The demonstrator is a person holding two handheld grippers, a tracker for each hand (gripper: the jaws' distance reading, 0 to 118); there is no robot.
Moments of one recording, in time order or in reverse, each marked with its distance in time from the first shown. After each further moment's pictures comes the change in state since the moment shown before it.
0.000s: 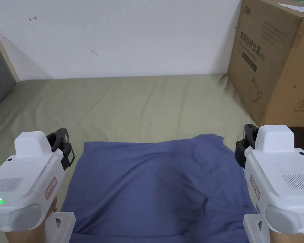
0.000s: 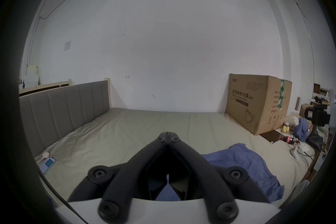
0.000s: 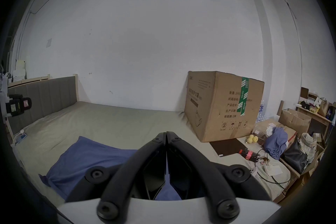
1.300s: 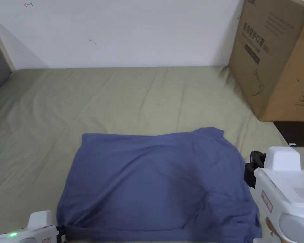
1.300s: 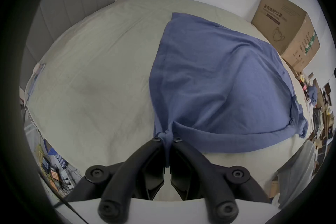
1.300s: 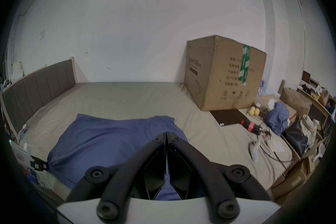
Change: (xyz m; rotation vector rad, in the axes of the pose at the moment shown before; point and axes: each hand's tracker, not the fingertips) left arm -0.081 -0.207 -0.039 -0.865 0.063 0.083; right arm 0.032 -0.053 -0.021 -0.244 -0.008 -0.011
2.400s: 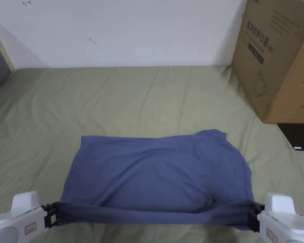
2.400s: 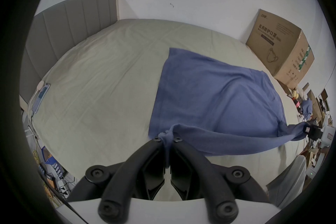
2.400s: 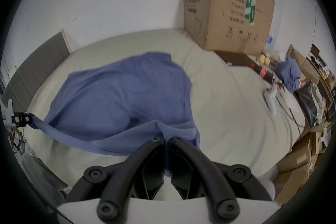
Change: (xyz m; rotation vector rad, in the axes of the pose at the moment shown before) left arm -0.002 0.063 0.042 0.161 -0.036 0.051; right arm 0.030 -0.079 -0.063 -0.345 0.062 -0.047
